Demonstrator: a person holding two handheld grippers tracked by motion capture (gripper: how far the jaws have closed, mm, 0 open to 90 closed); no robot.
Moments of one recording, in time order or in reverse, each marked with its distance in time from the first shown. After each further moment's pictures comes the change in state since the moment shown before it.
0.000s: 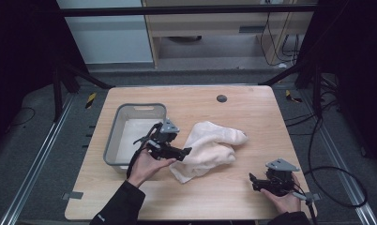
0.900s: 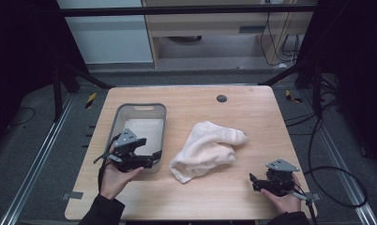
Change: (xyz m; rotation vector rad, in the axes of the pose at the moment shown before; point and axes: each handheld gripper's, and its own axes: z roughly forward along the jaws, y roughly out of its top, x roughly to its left) left arm 0.030 -0.066 -0.068 -0.173 0.085 -0.137; right arm 0.000 -0.001 0.000 0.000 -0.005 0.002
